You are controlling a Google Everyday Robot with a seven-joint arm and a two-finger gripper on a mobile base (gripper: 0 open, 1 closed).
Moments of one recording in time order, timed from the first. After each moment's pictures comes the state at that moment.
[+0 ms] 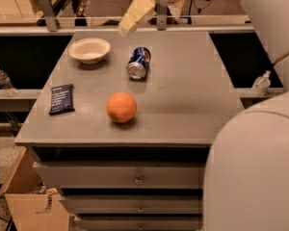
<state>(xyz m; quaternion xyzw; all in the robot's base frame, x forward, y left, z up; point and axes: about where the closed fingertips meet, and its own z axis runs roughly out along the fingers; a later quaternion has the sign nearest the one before) 0.649 -0.032 1.010 -0.35 0.91 0.09 0.20</state>
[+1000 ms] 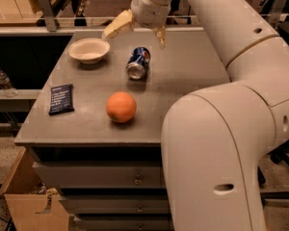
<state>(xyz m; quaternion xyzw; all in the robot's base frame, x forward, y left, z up) 0.698 0.018 0.933 -0.16 0.96 0.18 0.10</state>
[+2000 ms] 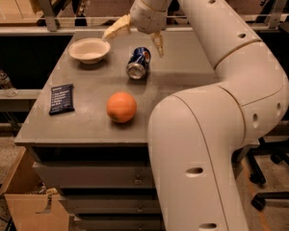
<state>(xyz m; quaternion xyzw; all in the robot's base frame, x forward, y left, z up) 0.712 0.022 0.910 -0.07 0.98 0.20 0.06</state>
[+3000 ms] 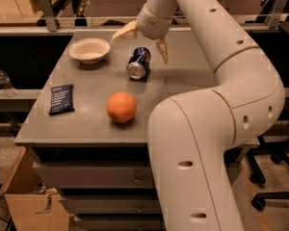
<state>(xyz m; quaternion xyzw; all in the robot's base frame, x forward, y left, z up) 0.732 0.002 0.884 0.01 0.98 0.20 0.05</state>
